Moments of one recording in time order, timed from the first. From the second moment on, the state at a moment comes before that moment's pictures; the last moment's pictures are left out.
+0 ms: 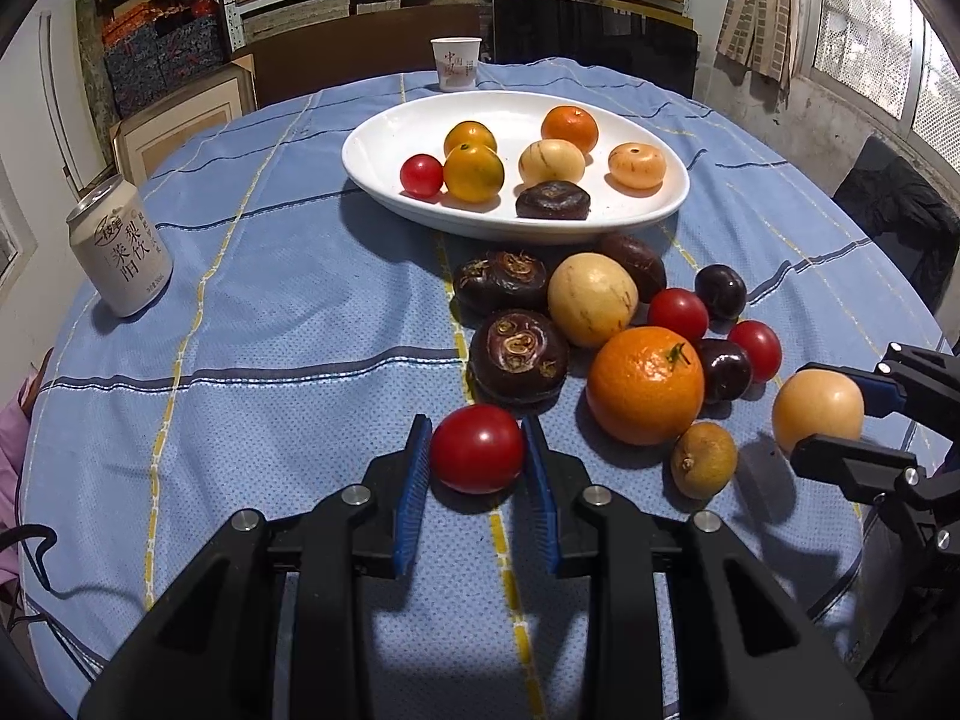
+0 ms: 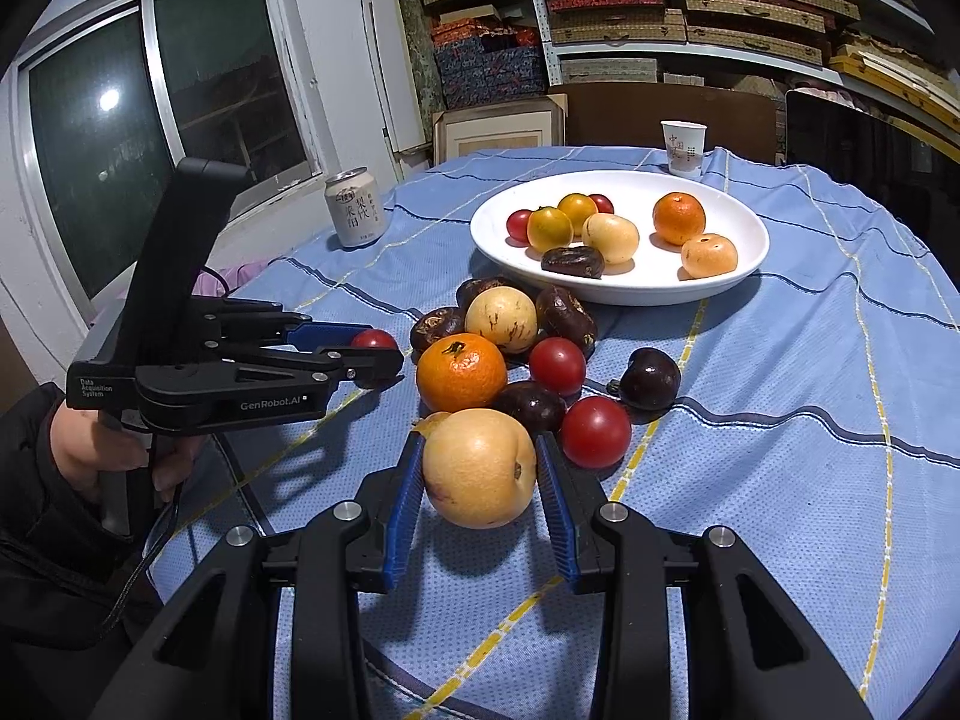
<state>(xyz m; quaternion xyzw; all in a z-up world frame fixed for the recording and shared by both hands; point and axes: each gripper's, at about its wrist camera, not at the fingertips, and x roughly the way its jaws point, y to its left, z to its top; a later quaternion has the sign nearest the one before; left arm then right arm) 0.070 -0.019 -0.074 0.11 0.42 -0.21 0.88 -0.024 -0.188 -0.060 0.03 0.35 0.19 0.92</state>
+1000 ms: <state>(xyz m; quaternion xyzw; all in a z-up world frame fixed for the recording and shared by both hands) 0.070 -0.012 -0.067 0.10 0.41 -0.21 0.88 -0.025 -0.192 -0.062 0.04 0.35 0.18 0.92</state>
